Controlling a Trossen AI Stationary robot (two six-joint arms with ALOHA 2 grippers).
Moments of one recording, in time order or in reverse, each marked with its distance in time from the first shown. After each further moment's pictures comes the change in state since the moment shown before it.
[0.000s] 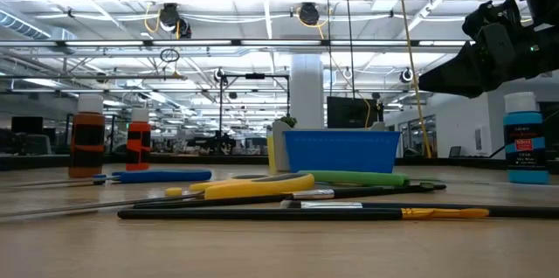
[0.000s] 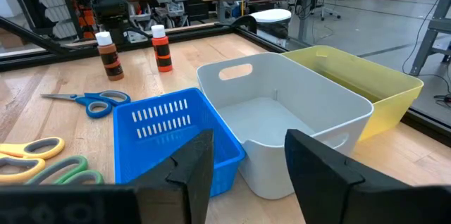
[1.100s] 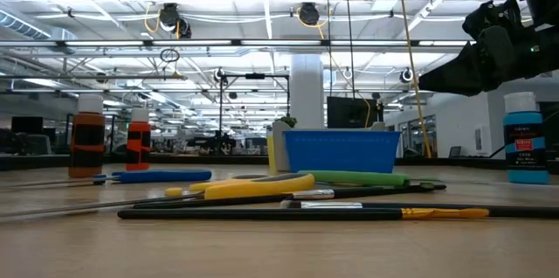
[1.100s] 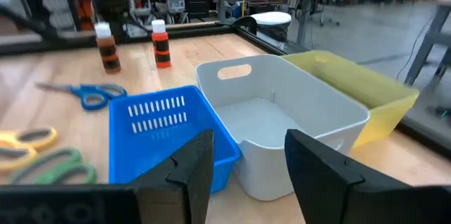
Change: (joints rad) left arm 0.000 0.000 0.000 0.000 0.000 0.000; right arm 0.000 0.000 0.000 0.000 0.000 -0.076
